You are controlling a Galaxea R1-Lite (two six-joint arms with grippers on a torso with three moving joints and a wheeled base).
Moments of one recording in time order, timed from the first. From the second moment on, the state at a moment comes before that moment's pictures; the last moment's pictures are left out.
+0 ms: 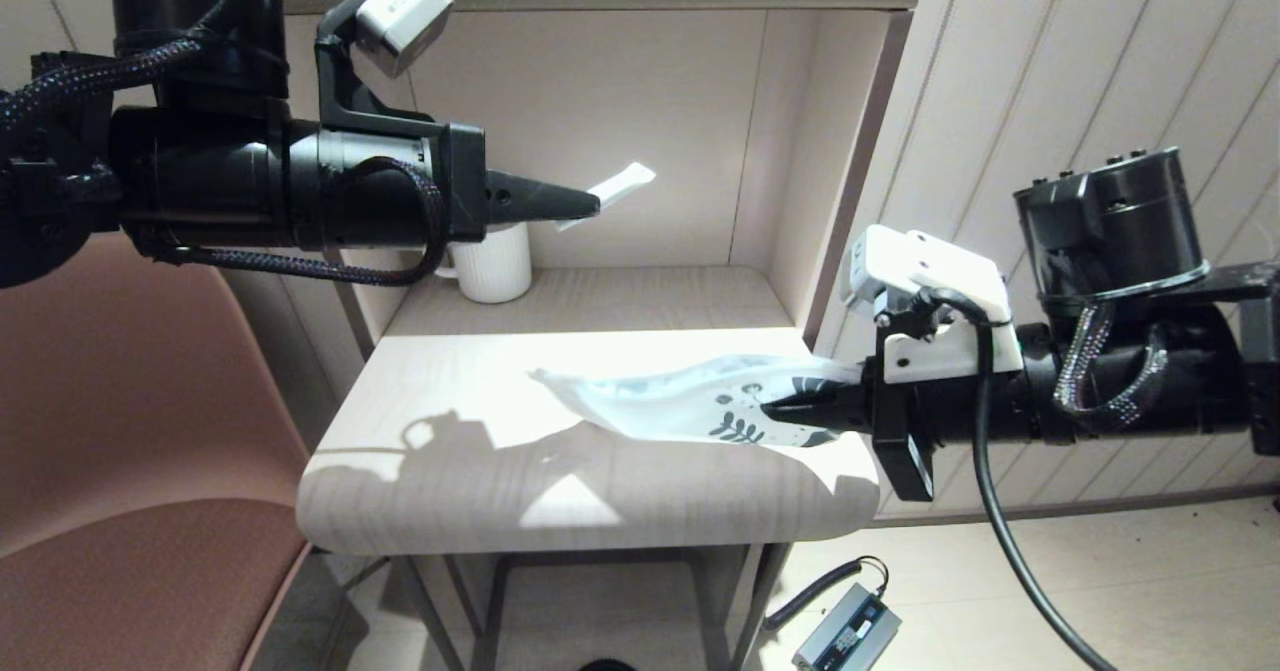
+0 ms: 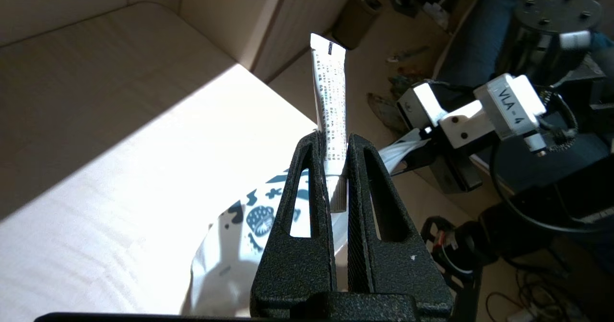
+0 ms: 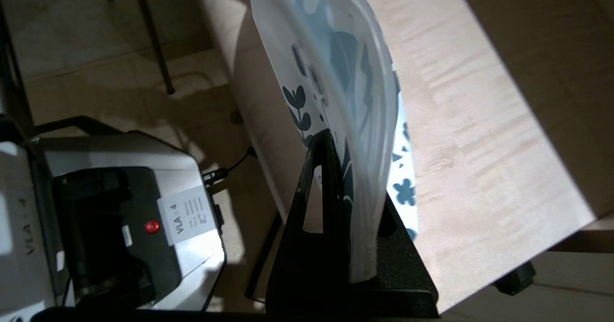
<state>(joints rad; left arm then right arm) -0.48 1.65 -1.45 0.02 -0.66 -0.21 0.48 1.52 -1.09 0.05 0.48 -0.55</state>
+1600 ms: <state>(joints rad) -0.49 1.77 -1.72 0.57 -0.99 0.39 0.43 1.56 -1.26 0.11 0.56 -0.64</state>
